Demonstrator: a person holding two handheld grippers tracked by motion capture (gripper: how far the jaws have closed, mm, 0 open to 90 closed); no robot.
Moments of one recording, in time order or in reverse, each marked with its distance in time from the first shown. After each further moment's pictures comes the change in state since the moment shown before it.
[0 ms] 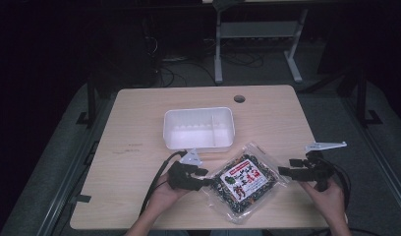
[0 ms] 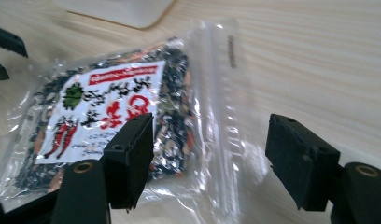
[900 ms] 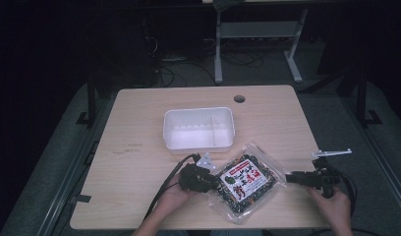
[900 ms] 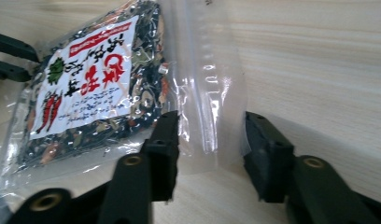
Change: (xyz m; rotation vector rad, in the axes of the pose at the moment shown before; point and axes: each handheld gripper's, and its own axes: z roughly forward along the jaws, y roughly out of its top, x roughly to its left) left arm -0.006 0.005 0.028 0.101 0.002 0.037; right arm -0.024 -0.028 0.002 0.085 0.049 0.157
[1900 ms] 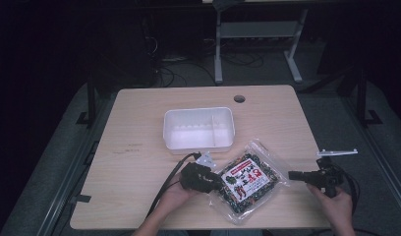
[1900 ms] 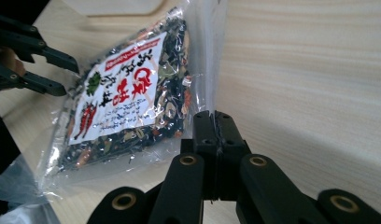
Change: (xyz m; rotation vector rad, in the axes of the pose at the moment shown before) left arm 0.002 0.005 0.000 -0.055 -0.050 -0.015; right arm 0.004 0.000 -0.012 -0.059 0.083 0.001
